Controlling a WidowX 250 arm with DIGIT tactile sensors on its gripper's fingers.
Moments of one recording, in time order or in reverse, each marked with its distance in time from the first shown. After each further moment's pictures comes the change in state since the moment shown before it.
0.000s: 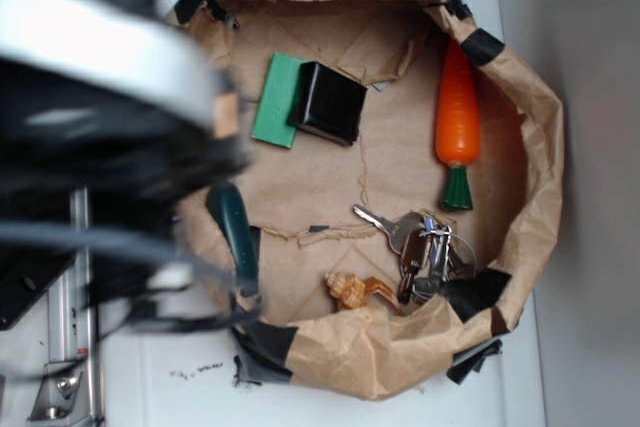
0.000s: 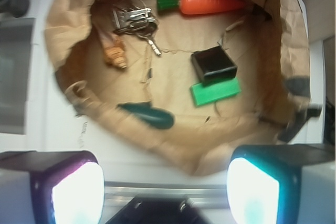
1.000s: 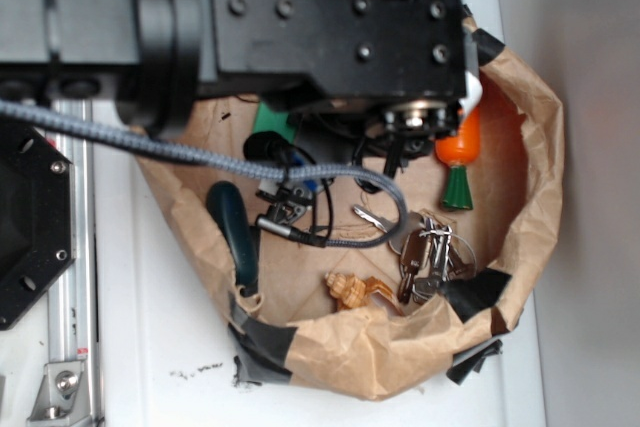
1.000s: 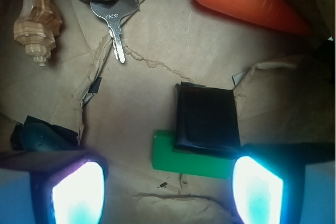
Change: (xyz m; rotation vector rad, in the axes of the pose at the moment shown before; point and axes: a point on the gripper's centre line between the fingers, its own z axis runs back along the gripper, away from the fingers) arm 0.039 0.025 -0.093 0.018 0.184 -0.360
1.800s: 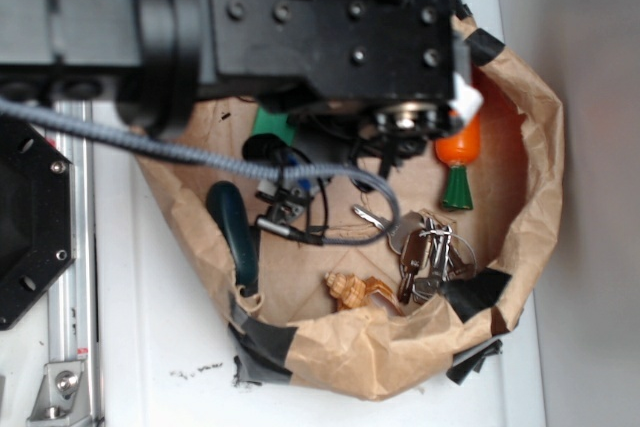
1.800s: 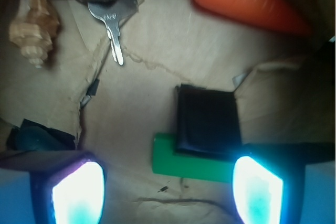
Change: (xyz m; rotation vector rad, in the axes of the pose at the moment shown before) arm -0.008 0.007 -0.023 -0.019 0.015 0.074
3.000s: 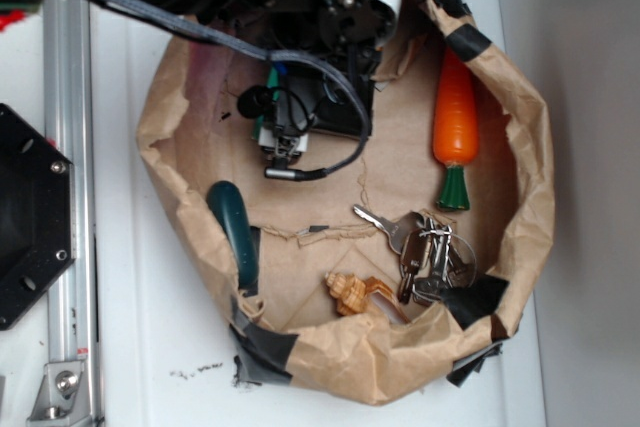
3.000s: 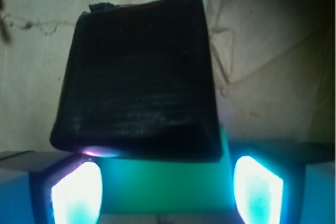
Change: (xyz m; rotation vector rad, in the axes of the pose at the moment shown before) arm -0.001 0.020 -0.047 -0.102 -0.079 0.147
